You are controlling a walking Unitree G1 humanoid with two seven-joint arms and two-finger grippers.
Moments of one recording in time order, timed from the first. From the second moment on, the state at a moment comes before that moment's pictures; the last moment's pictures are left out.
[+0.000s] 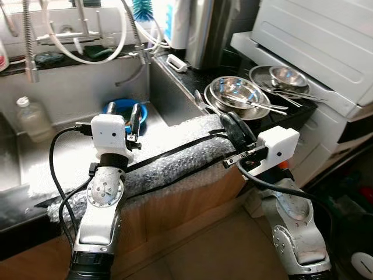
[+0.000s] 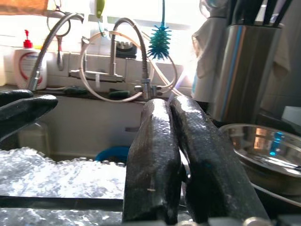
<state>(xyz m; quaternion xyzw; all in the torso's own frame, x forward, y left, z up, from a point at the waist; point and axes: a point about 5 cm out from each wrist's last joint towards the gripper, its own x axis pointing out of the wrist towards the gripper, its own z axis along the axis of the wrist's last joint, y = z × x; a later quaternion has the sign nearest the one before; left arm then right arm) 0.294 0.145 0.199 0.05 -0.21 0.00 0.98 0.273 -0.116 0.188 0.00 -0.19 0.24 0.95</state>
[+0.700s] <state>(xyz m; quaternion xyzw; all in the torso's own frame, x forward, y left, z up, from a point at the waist) 0.294 0.135 0.202 0.03 -0.22 -0.02 0.97 0.274 -0.121 0.192 -0.01 -0.20 0.23 0.95</state>
